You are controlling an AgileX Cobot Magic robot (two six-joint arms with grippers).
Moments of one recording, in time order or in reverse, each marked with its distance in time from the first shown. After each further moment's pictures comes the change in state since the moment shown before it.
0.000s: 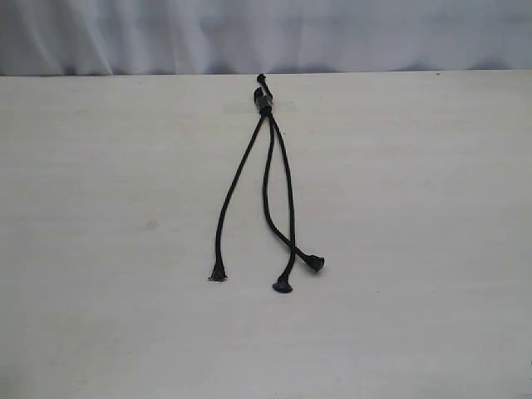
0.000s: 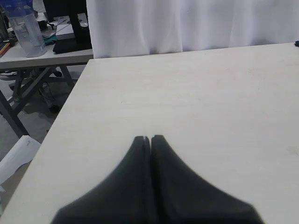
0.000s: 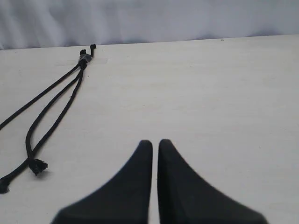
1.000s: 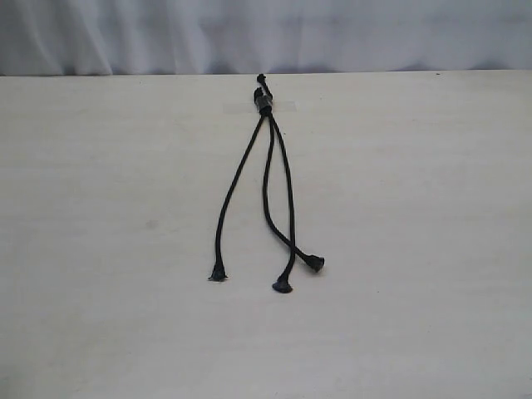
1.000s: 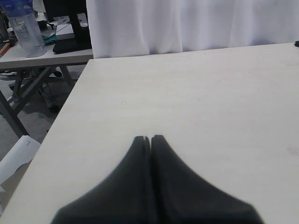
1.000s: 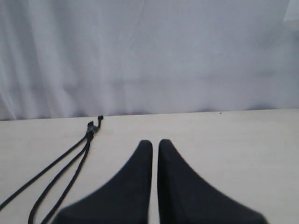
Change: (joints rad) left arm 0.000 0.000 0.000 0.000 0.000 0.000; right arm 0.000 0.000 0.000 0.000 -0.277 0.000
